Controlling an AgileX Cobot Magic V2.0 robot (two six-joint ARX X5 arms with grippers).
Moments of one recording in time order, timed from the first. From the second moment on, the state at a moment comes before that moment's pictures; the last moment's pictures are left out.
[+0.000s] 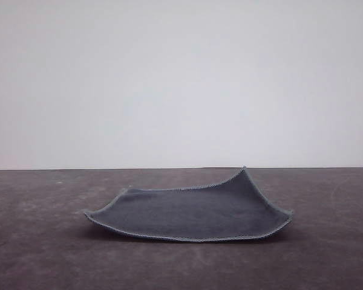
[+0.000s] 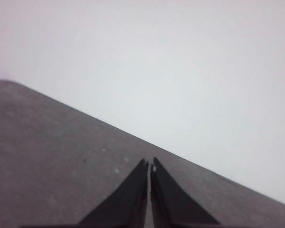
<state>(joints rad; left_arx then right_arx) 0.02 0.00 0.10 0.07 -0.03 -0.45 0.01 0.00 0.11 0.03 -0.06 0.32</state>
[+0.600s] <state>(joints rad) 0.02 0.37 0.62 -0.73 0.08 -0.32 0.01 0.30 0.58 -0.61 -0.11 0.20</state>
